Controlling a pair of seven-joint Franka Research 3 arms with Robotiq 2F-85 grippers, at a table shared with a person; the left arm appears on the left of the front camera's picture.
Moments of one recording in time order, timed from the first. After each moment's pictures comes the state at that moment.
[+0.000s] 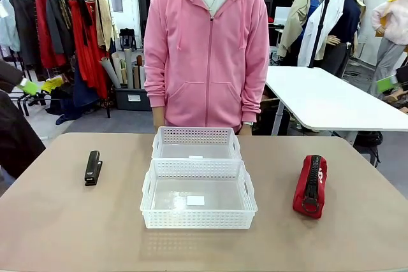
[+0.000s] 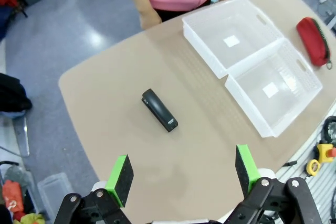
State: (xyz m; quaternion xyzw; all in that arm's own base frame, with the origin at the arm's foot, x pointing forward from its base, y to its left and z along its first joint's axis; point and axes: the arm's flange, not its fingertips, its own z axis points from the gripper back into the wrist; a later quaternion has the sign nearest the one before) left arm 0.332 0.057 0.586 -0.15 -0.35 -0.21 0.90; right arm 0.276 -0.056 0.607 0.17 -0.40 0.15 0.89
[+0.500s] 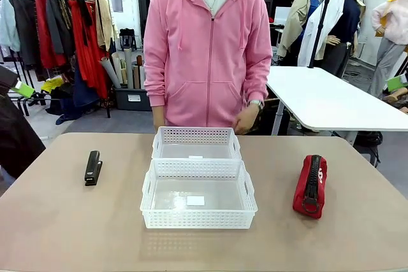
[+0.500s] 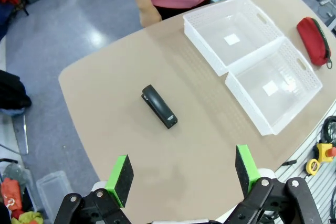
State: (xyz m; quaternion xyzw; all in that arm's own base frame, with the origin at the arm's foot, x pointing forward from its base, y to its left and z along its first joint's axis) left arm 0.328 0.057 0.583 -0.15 -0.35 -0.21 0.90; right arm 0.273 -0.059 0.606 0.16 -0.40 0.15 0.89
